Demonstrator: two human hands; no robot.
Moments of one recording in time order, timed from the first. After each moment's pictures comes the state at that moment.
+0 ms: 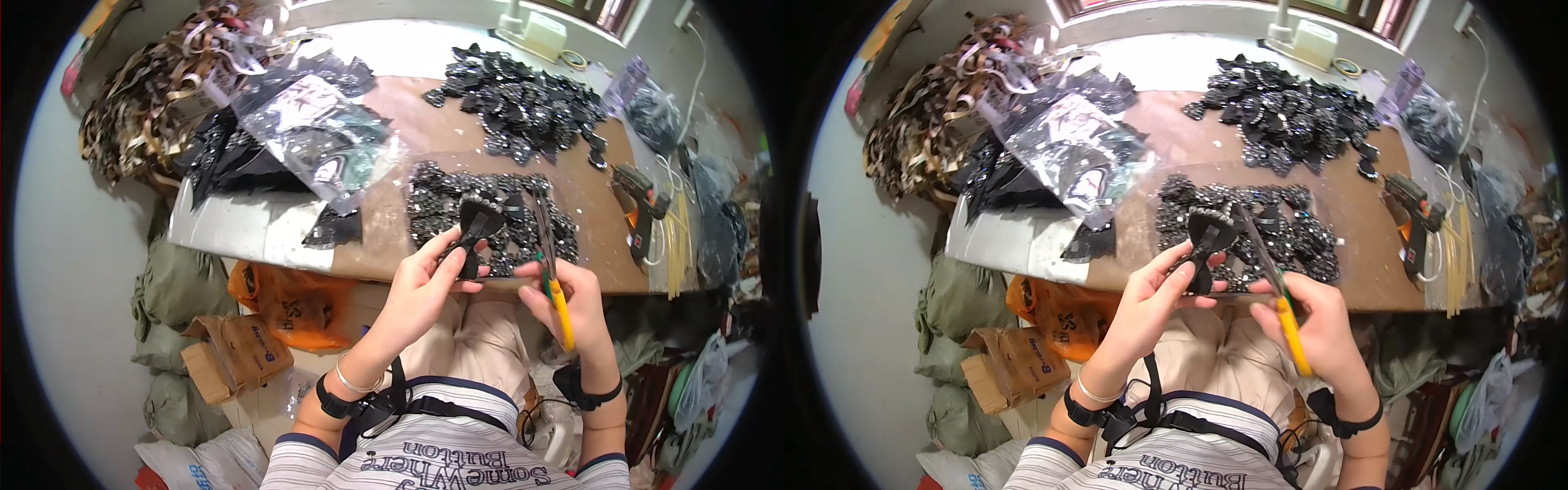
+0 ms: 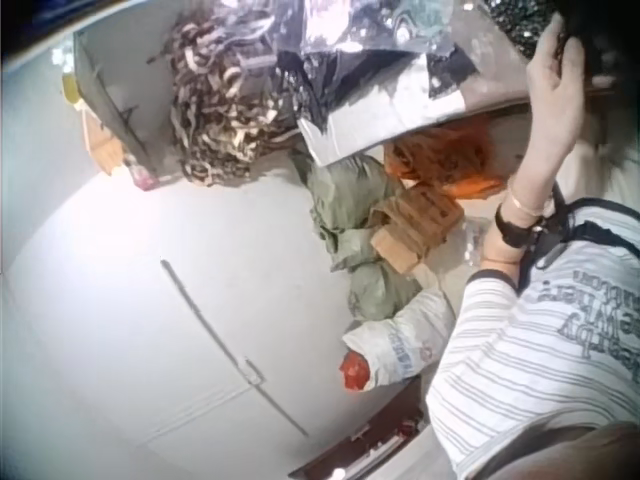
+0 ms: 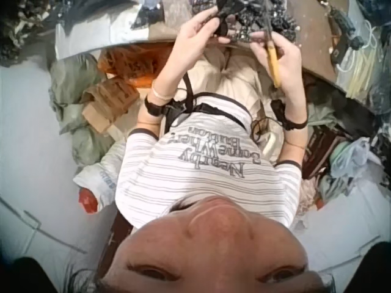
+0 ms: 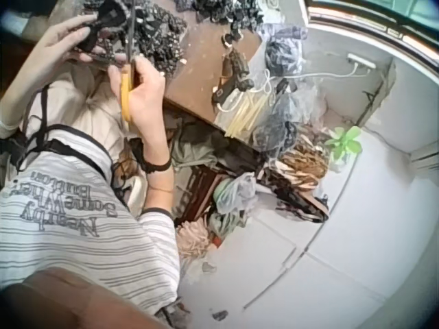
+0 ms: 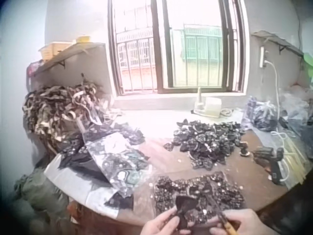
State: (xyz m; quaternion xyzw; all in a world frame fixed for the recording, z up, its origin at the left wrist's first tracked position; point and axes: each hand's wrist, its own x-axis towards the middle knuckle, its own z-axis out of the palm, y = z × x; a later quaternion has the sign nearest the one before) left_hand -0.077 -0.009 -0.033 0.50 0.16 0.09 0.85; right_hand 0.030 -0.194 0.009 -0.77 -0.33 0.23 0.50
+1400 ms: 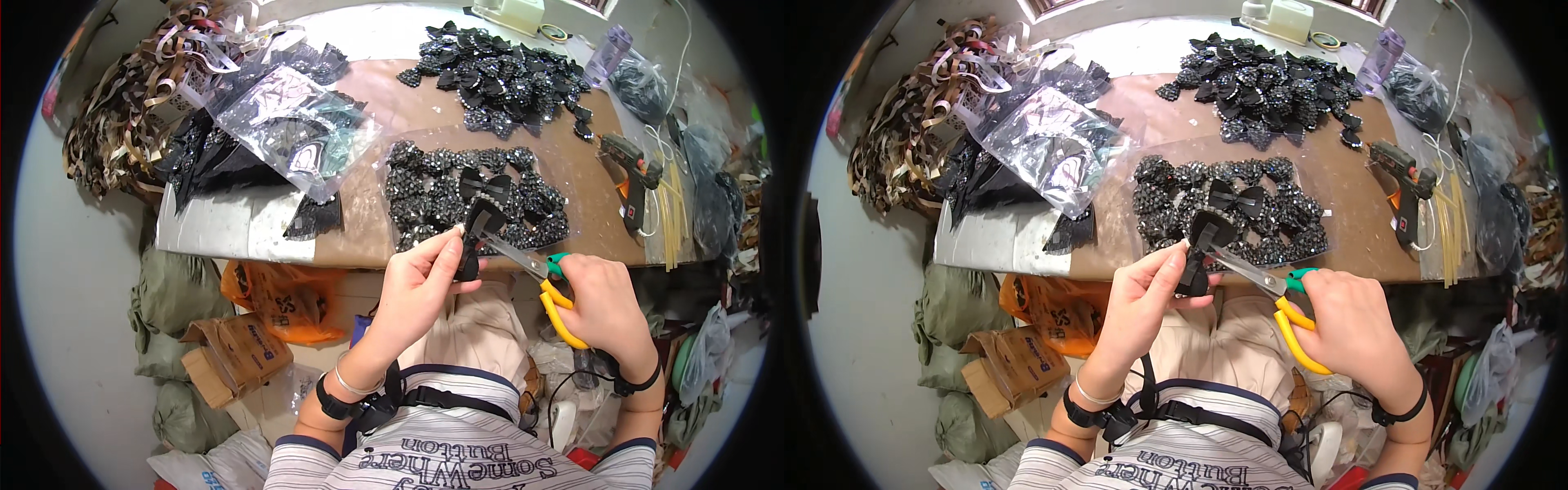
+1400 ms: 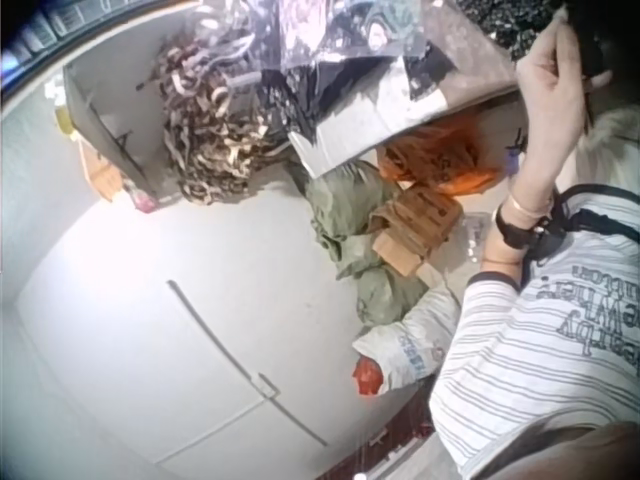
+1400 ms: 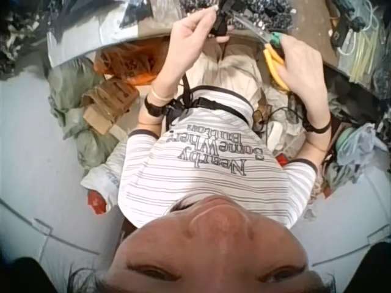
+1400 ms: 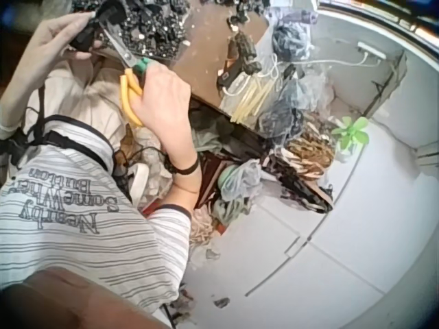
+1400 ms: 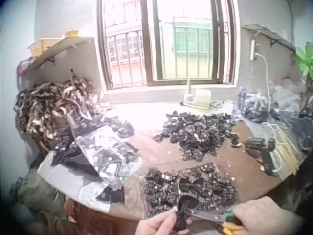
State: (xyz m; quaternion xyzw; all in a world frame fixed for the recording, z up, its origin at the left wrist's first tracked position) left_hand -0.082 -0.031 -0.028 0.52 0.18 0.09 0.83; right_hand 0.035 -0.231 0.037 -0.88 -0.47 0.08 0.08
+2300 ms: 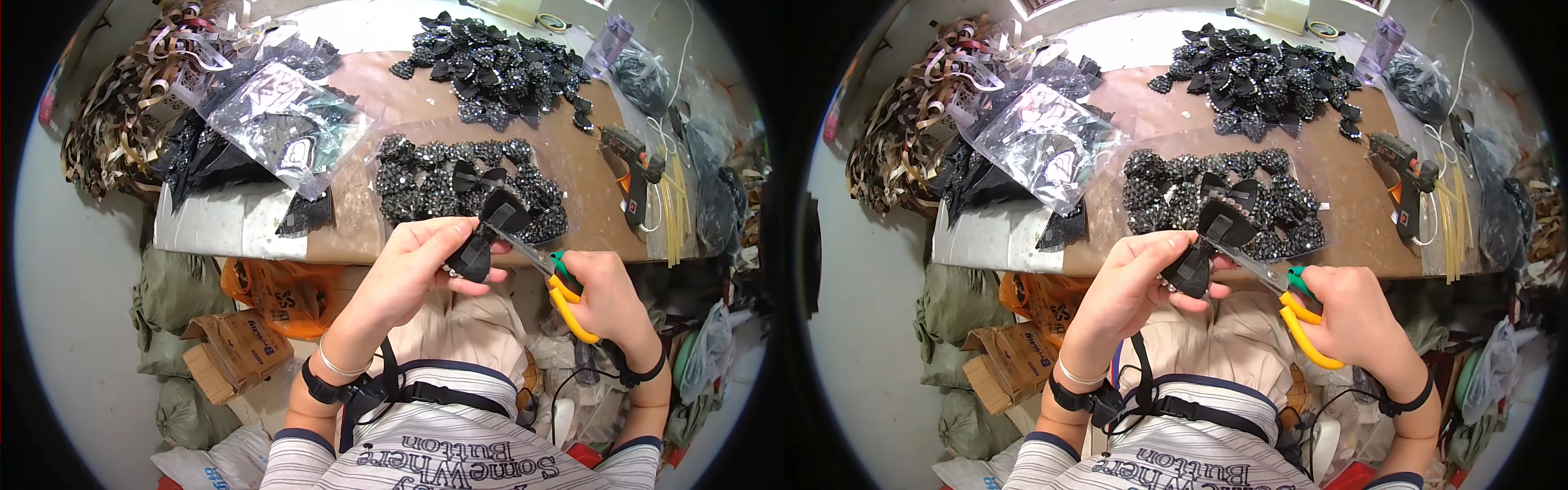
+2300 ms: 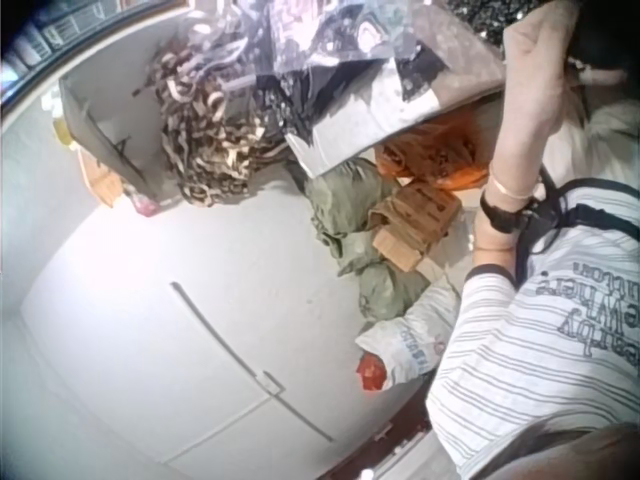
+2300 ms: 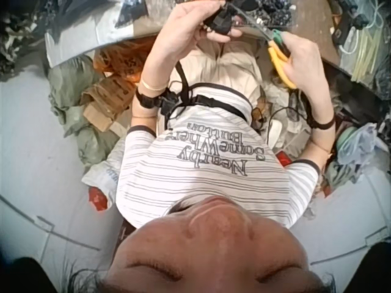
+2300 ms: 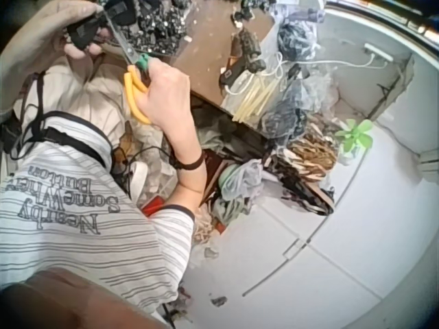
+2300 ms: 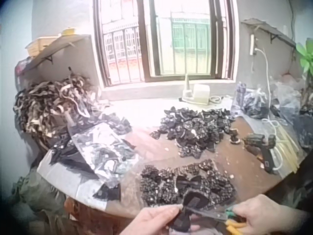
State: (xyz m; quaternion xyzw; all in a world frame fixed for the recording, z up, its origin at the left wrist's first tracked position) left_hand -0.060 -0.011 -0.007 0.44 0.12 -0.07 0.89; right_hand 0.058 -0.243 0.021 -0.84 -0.48 0.14 0.21
